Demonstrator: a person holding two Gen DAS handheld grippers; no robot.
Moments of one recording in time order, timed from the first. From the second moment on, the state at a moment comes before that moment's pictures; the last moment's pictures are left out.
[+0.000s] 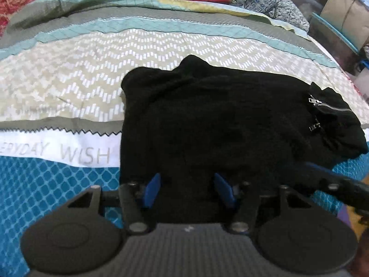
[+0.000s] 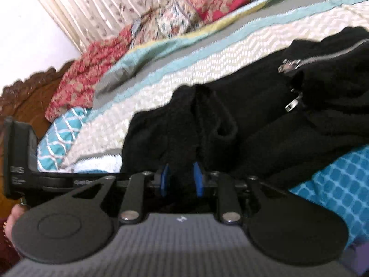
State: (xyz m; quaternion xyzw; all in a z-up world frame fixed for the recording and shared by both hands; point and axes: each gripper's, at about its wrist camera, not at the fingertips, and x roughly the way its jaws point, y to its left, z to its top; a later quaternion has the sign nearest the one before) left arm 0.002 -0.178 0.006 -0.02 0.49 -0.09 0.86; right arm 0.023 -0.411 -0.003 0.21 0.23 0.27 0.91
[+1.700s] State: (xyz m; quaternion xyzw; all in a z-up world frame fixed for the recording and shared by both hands) left arm 0.012 -0.219 0.016 0.04 0.51 -0.03 0.86; right arm -0.001 -0.594 -0.035 0.44 0.14 0.02 0.89
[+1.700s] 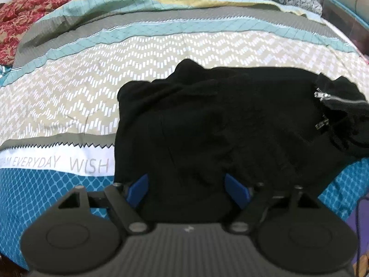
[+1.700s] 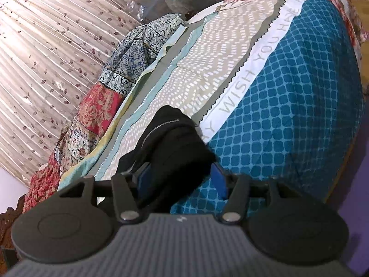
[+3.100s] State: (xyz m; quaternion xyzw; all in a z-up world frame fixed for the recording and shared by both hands) left arm 0.082 -0.328 0.074 -0.02 0.48 -0.25 0.84; right arm 0.006 -0.439 0.030 0.07 0.12 0.19 0.97
